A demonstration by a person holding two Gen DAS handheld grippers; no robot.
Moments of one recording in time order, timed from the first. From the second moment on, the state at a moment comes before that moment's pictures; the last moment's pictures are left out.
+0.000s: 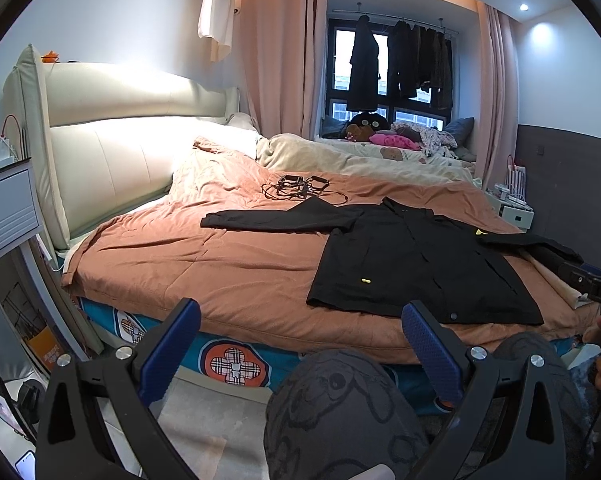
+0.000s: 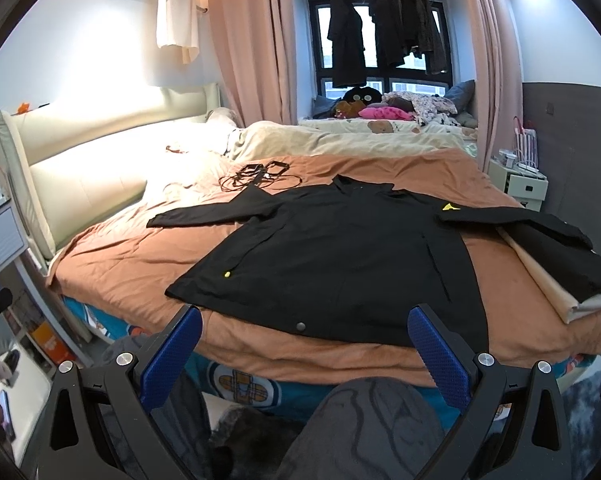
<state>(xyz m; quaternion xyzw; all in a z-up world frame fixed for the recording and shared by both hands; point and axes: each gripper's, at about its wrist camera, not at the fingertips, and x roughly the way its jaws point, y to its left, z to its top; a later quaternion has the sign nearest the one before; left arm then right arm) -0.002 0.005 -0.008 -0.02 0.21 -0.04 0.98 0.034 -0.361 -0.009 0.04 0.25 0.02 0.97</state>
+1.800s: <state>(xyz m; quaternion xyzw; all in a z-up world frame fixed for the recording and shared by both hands) 0.462 0.084 -0.080 -0.15 0.40 0.02 0.91 0.485 -0.301 -0.094 0.20 0.38 0.07 0.90</state>
